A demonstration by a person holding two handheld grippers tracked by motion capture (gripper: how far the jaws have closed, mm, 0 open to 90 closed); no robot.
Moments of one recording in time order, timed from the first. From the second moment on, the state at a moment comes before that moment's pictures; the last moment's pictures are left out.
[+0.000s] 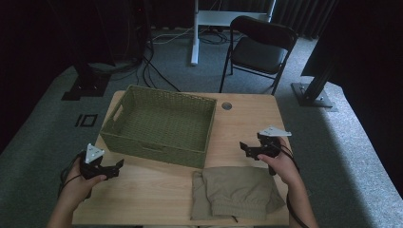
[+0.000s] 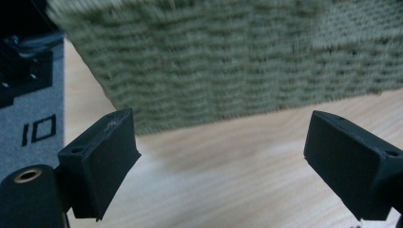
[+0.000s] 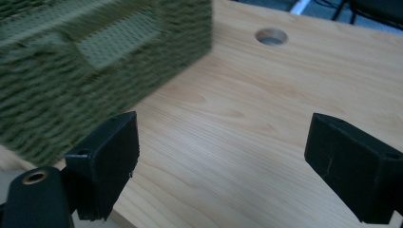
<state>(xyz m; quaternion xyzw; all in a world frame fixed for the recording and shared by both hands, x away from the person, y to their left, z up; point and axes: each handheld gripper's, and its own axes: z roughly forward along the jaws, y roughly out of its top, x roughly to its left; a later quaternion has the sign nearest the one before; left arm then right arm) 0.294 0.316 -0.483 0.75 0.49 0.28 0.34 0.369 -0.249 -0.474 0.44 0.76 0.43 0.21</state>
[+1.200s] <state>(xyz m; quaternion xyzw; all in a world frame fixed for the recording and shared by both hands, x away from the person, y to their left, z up) 0.387 0.353 -0.450 0.70 0.52 0.32 0.37 0.375 -0.147 -0.441 0.38 0.78 0.46 0.20</state>
